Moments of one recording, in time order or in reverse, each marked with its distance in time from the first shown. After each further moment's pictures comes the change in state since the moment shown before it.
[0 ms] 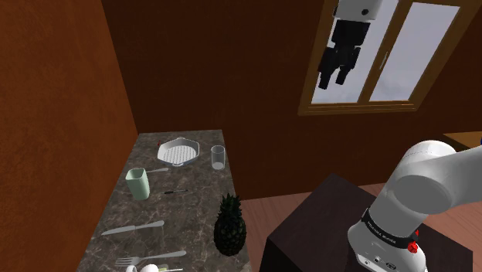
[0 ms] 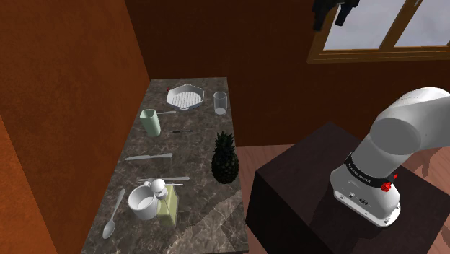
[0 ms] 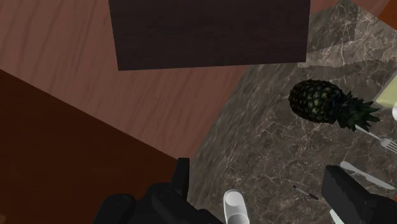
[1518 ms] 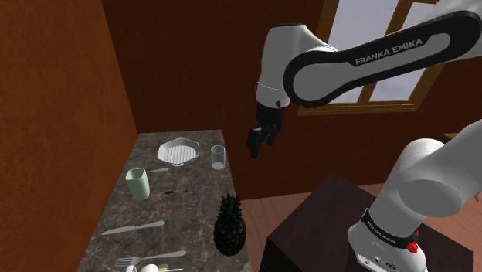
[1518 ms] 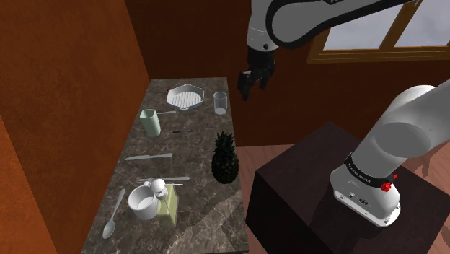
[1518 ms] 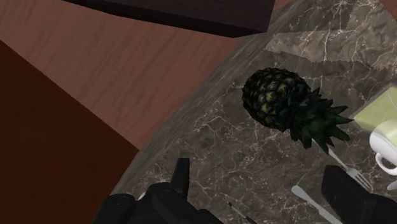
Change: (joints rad) arm 0.140 0.351 0.313 -0.245 0.132 0.639 0.111
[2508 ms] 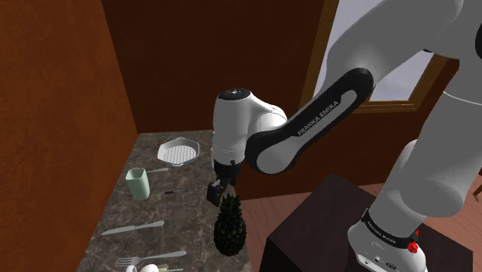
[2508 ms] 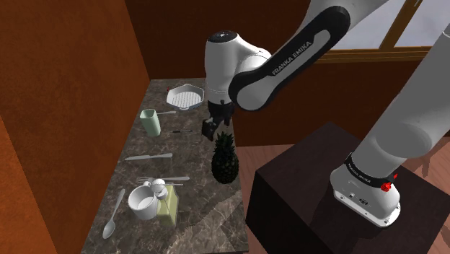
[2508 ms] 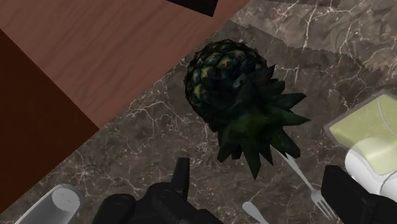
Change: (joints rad) arm 0.020 0.509 0.204 0.114 -0.245 0.382 0.244
